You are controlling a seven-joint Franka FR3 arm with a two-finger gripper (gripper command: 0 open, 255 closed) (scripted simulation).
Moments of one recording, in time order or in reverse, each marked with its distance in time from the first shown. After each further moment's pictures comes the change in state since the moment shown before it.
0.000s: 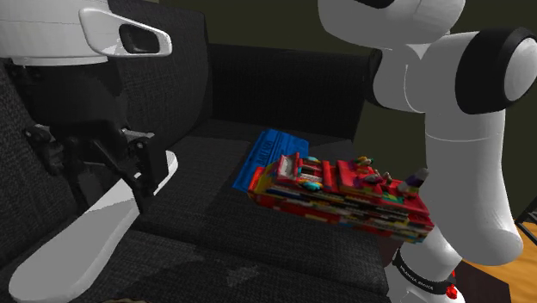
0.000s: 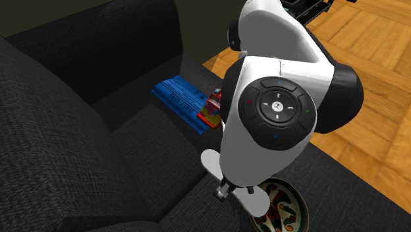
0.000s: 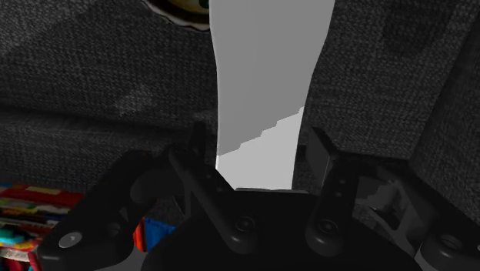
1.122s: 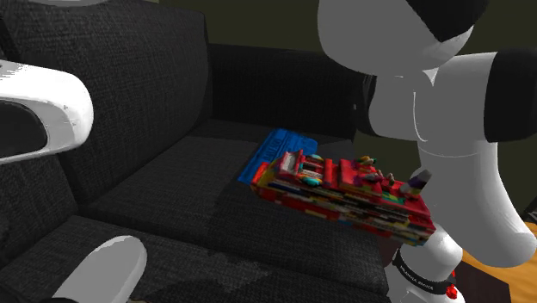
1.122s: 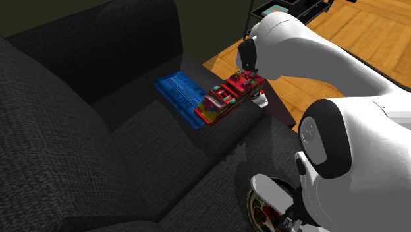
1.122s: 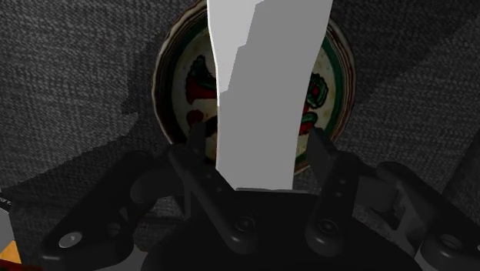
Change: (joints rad) arm 0.284 0.132 0.021 0.130 -0.089 -0.011 0.256
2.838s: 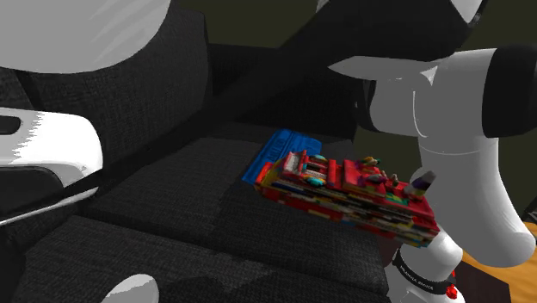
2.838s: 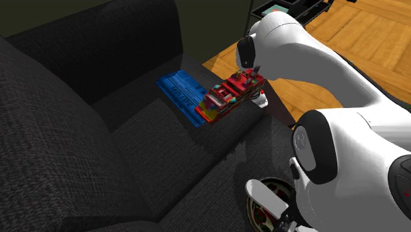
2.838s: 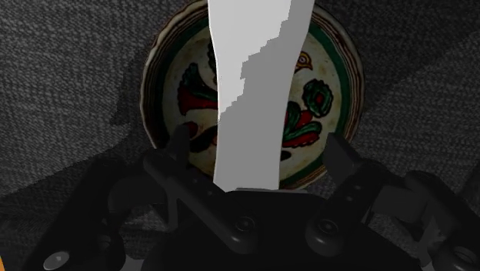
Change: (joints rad) arm -0.030 -0.019 0.003 -0.098 0.011 0.080 0.004
